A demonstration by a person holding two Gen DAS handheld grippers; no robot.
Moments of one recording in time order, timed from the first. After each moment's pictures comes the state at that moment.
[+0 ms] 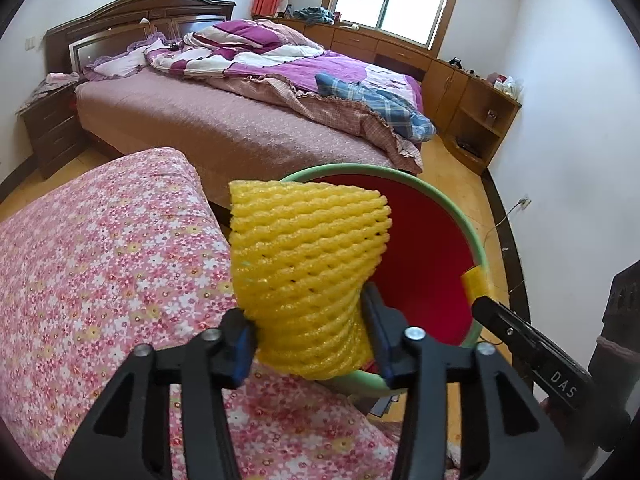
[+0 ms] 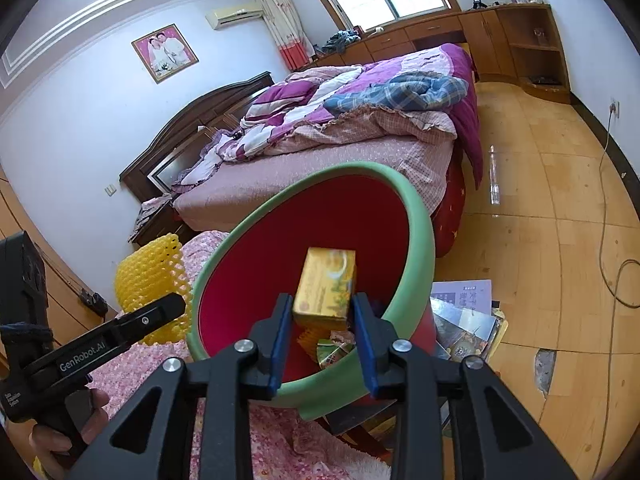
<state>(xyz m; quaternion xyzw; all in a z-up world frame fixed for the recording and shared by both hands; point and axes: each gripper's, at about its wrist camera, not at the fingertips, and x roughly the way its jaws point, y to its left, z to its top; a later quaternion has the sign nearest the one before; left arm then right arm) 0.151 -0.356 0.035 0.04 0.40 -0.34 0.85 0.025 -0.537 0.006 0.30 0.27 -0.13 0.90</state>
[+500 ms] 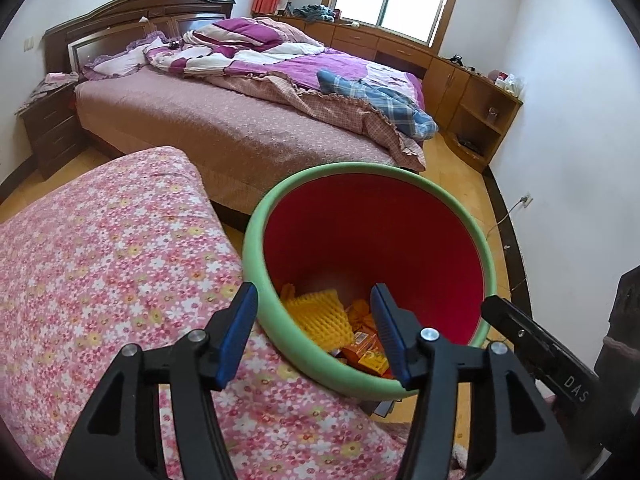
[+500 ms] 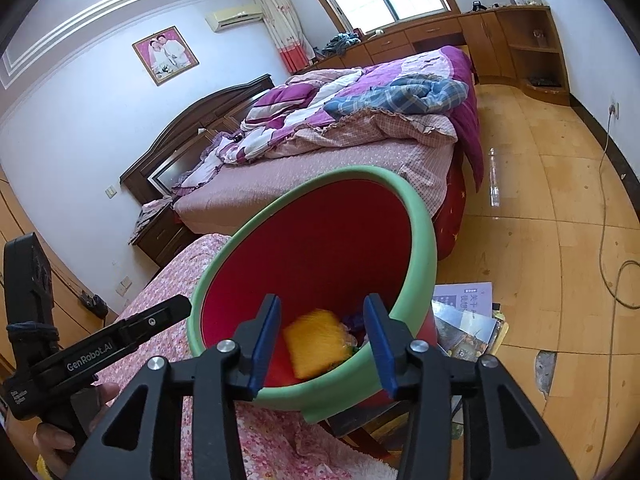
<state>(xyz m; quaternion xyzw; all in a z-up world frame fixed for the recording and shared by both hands) 0.158 -0.356 0.034 0.04 0.40 -0.34 0.85 0.025 -0.532 0.012 0.30 0.27 -0.13 0.90</state>
